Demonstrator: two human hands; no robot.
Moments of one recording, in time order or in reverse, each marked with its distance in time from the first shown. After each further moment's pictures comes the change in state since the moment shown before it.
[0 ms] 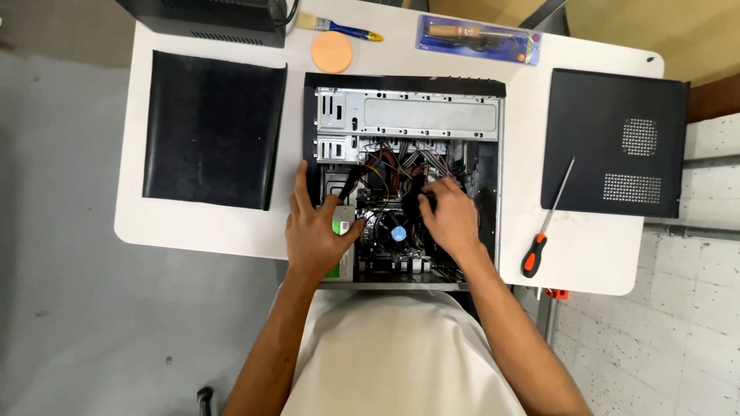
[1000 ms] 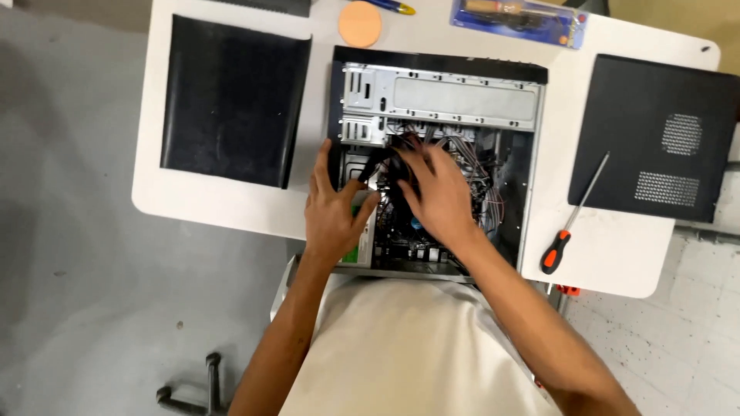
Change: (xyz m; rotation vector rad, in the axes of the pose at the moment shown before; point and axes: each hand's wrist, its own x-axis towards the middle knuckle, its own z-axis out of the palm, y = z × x) left_hand 0.002 -0.007 0.001 -0.122 0.041 0.021; right_hand 0.017 -0.049 0.012 -0.088 -0.001 -0.384
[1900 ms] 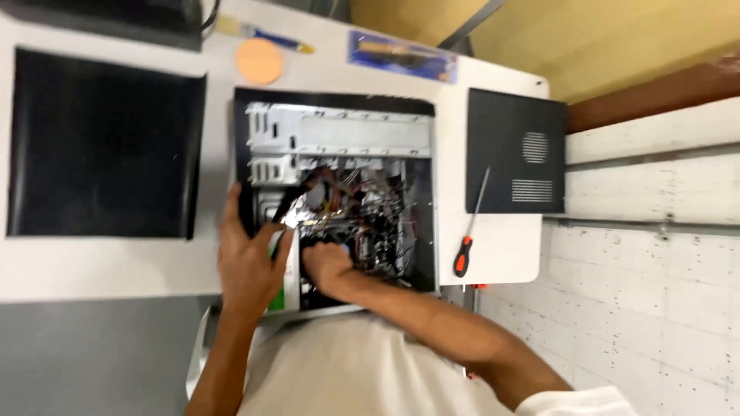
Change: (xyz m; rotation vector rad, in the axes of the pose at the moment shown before) left_hand 0.005 -0.008 0.007 -0.102 0.234 0.179; right_hand -0.034 -0.003 0.135 -0.241 -0.615 0.342
